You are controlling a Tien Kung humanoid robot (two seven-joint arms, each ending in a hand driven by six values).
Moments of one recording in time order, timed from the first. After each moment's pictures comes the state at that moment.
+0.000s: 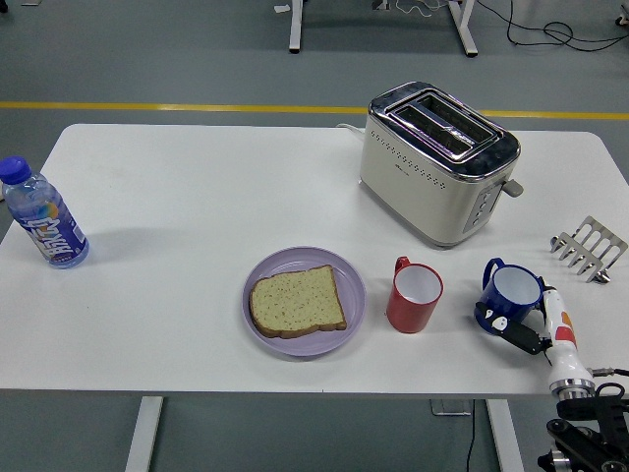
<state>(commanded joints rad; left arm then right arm) -0.19 0.00 -0.36 -0.29 0.27 0.29 0.12 0.24 -0.20 0.79 0.79 -0.99 -0.65 0.58</state>
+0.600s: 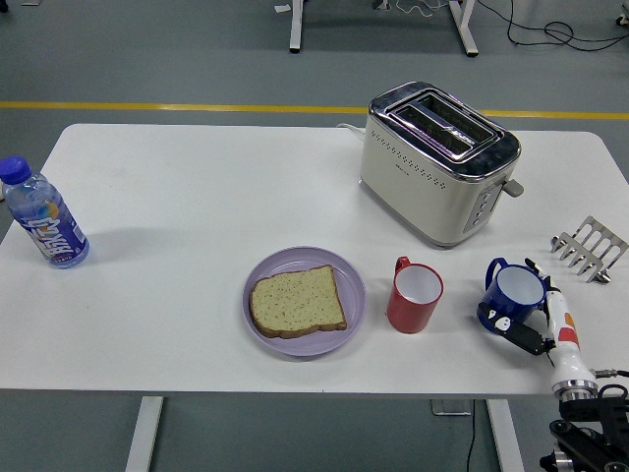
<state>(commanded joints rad) -0.19 0.00 -0.36 -0.29 0.27 0.29 0.12 0.23 -0.20 0.81 0.79 -0.99 -0.65 0.59</state>
